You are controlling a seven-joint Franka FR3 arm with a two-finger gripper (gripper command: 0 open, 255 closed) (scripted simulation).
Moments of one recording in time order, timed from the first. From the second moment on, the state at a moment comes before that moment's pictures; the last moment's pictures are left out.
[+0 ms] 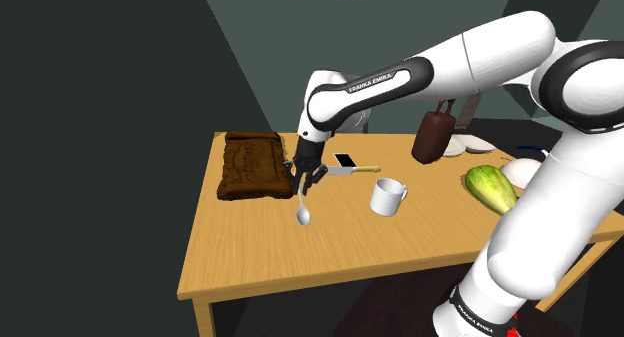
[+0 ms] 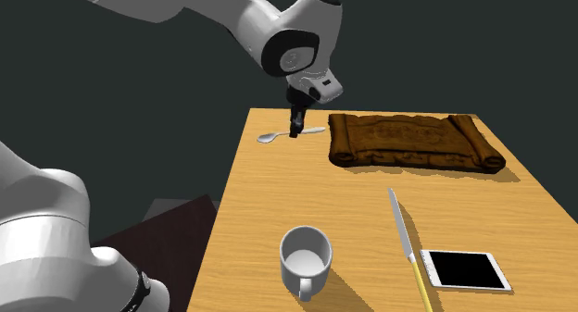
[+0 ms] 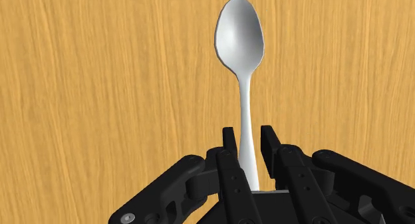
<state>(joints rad) -0.05 -0.02 0.21 -2.18 0.25 2.15 0.62</state>
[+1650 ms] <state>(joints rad) -0.22 -0.03 0.01 -2.34 0.24 2.22 0.24</state>
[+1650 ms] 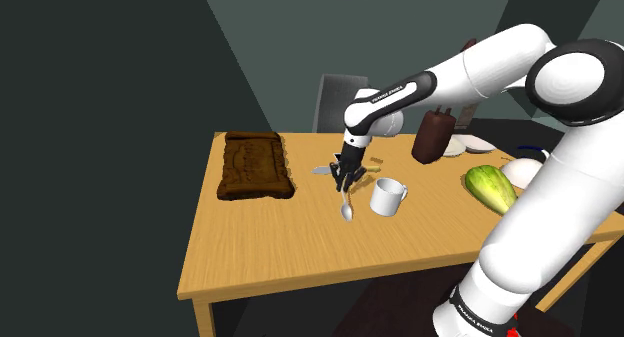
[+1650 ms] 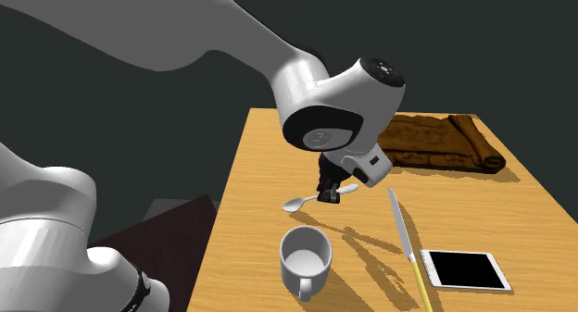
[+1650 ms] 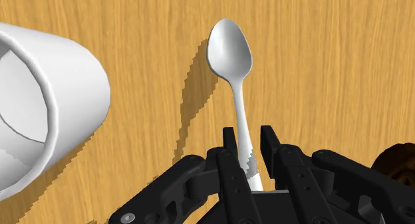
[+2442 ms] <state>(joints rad) -0.21 0.04 0.02 -2.38 0.27 2.33 0.21</state>
